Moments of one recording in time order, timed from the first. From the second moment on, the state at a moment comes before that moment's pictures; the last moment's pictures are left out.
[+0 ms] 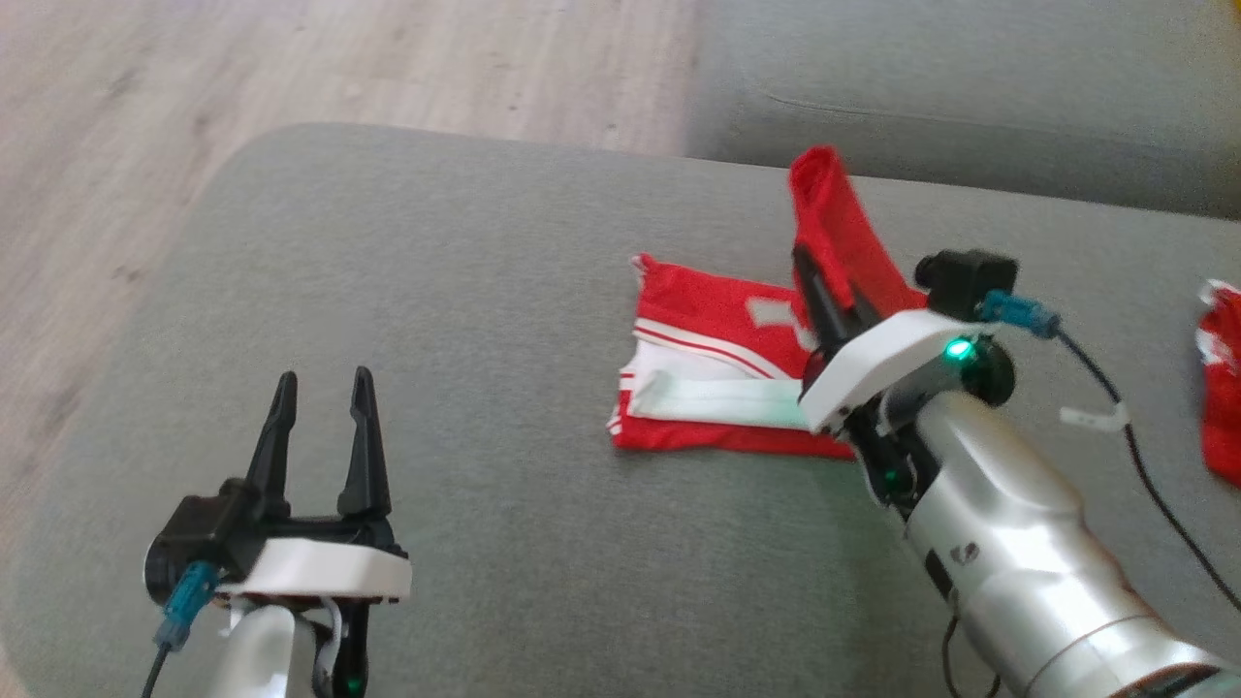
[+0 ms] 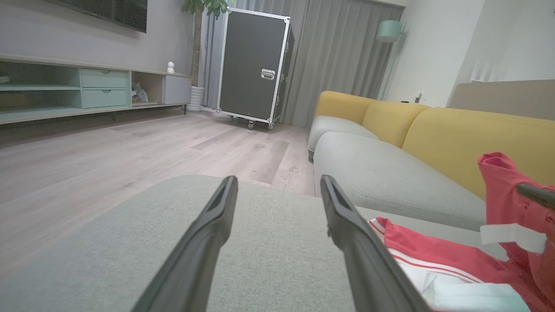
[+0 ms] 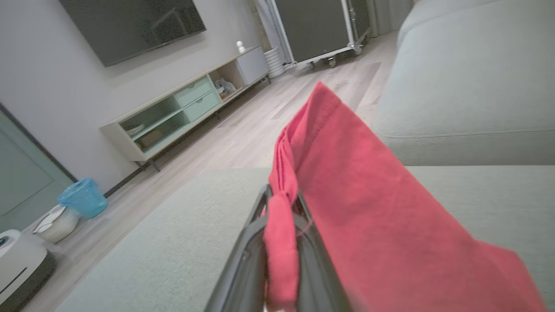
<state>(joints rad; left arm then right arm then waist) -0.16 0.05 -0.05 0.34 -0.24 -0.12 -0.26 -0.67 -0.07 0.51 0.91 0.69 0.13 -0.17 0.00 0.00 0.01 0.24</state>
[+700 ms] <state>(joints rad) -0.16 0.05 -0.10 0.35 -0.25 -0.13 -0.26 -0.68 -0.07 0.79 1.08 0.97 0.13 -0.24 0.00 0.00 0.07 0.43</state>
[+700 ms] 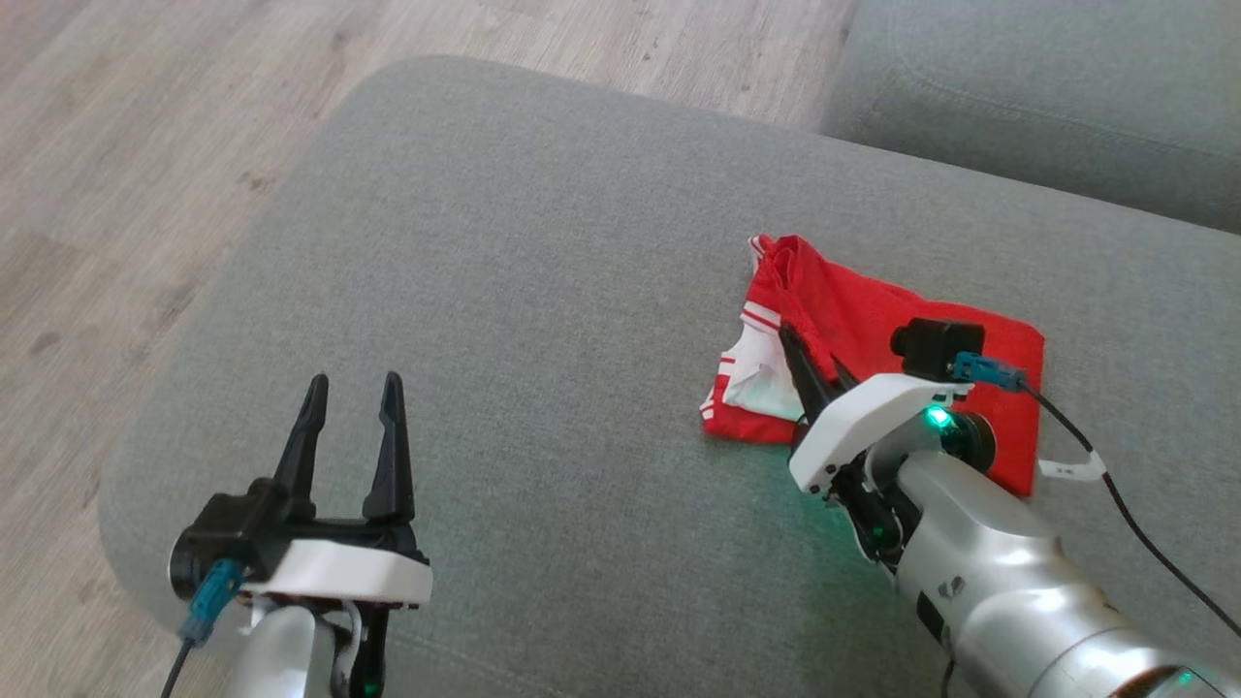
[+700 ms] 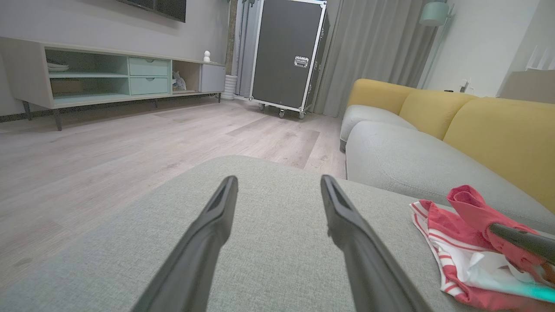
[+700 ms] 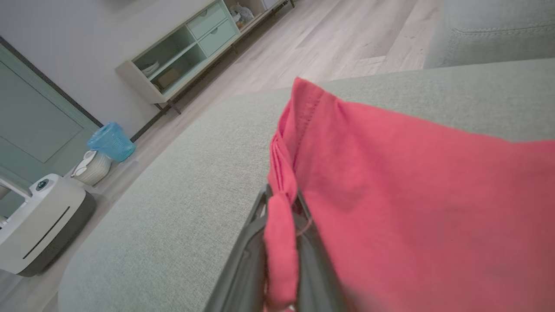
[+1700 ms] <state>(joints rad) -0.16 0.05 -0.04 0.30 -0.25 -0.13 -0.26 -0.56 -0.11 0.21 0.74 0.29 0.13 -0.25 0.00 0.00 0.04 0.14</state>
